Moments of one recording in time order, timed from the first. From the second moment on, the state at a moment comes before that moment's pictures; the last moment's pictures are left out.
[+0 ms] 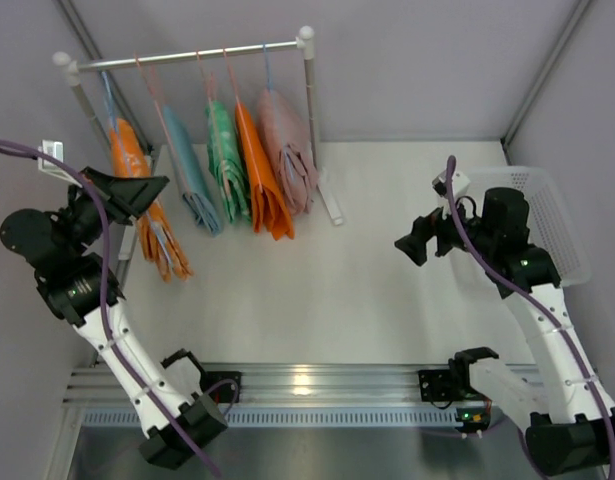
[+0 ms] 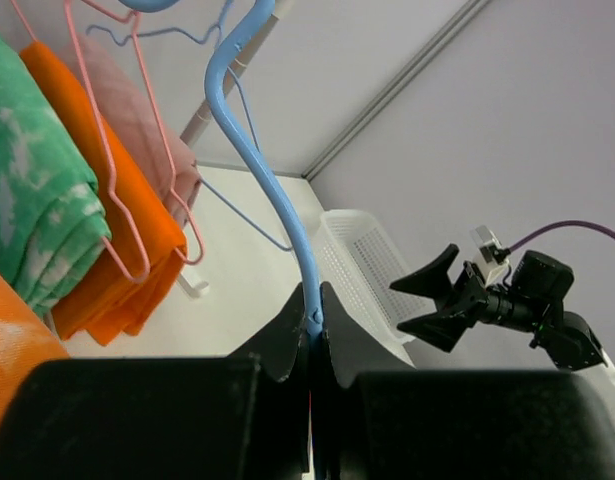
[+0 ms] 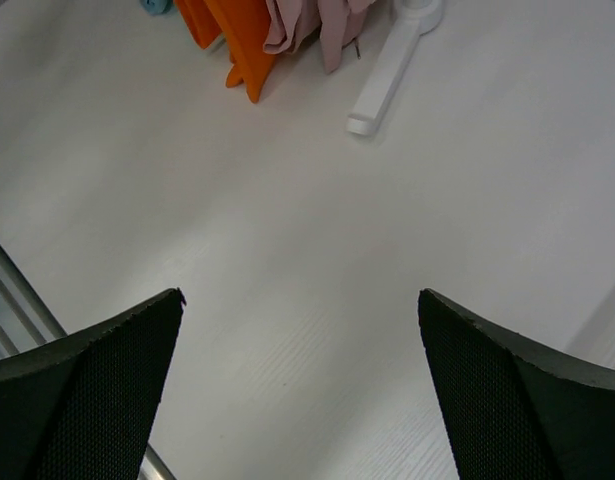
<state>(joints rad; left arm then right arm) 0.68 0.88 1.22 0.05 1.24 -1.04 0.17 0.91 1.01 -0.59 -0.58 -0.16</state>
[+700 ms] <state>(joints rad) 0.66 0.85 1.33 -0.58 1.47 -0.80 0.18 0.71 0.91 -0.61 -0.59 -0.10</state>
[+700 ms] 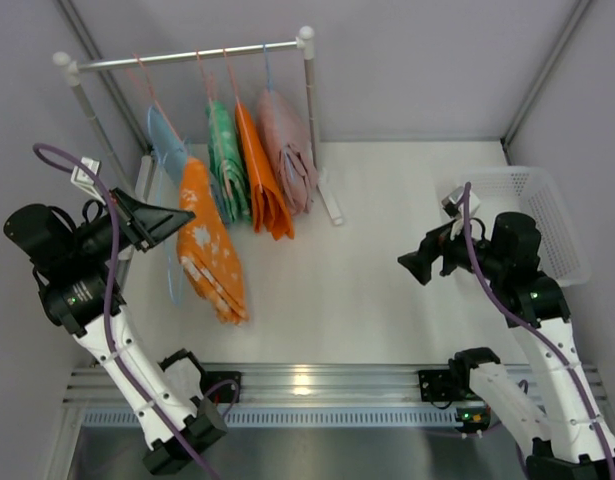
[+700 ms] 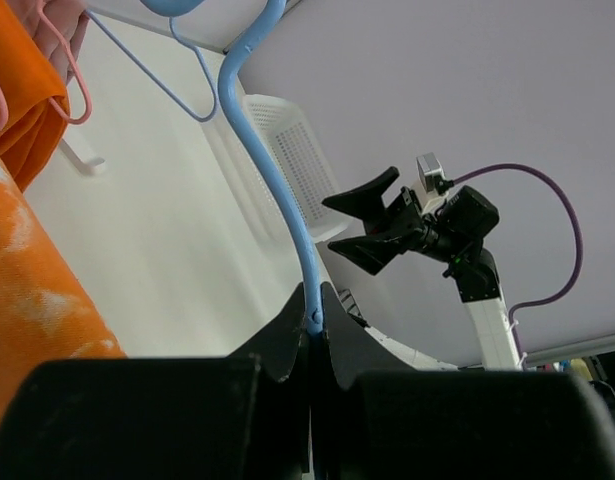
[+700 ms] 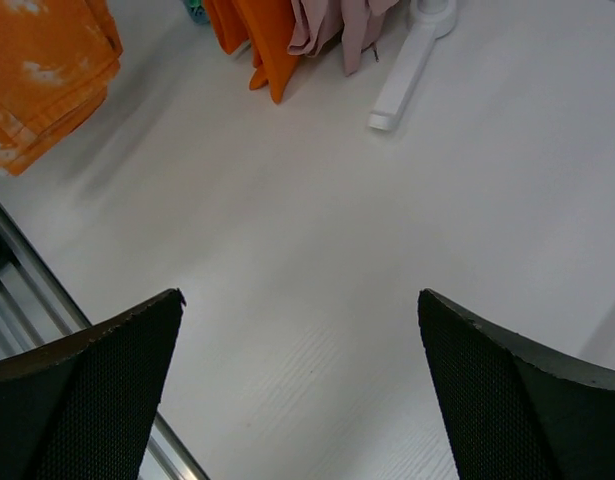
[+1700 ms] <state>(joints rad) 0.31 0.96 1.43 0.12 1.33 -1.51 0.39 0.93 1.15 -0.49 -0.42 -0.02</state>
